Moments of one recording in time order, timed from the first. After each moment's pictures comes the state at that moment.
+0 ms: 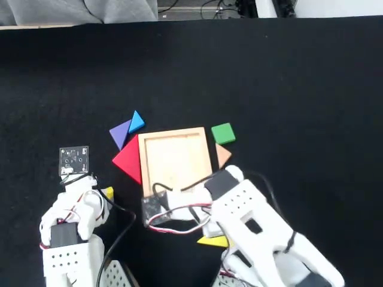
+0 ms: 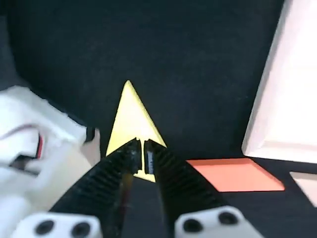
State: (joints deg) left arm -14.9 -96.3 96.7 66.0 -5.9; right arm -35.9 -38.5 59.6 81.5 59.8
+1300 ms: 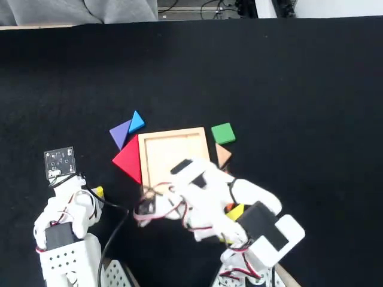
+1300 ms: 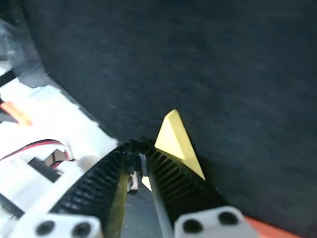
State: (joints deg) left arm -22.3 -96.3 96.7 66.0 -5.9; right arm -37.6 2.9 49.2 76.6 58.0
